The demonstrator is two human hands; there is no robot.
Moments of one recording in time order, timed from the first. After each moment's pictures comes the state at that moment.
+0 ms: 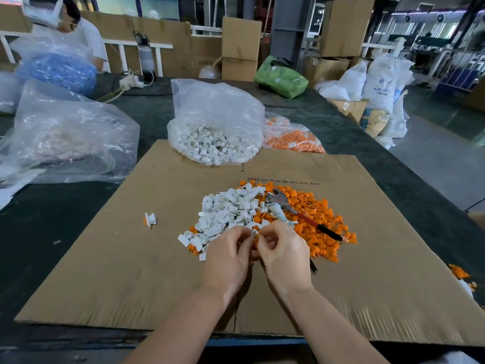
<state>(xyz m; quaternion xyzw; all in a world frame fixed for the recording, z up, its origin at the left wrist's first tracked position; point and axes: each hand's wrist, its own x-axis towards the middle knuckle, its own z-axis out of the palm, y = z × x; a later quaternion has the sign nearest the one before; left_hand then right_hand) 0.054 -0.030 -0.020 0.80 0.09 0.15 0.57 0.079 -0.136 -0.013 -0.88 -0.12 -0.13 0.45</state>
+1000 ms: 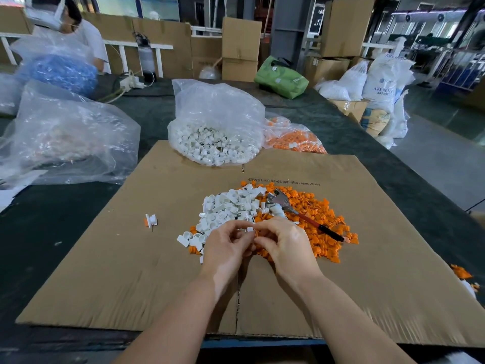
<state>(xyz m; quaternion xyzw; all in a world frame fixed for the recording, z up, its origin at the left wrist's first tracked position) 0.065 -0.021 -0.013 0.69 0.10 0.10 0.71 0.092 -0.146 0.007 -0.88 -0.27 -0.11 0.39</state>
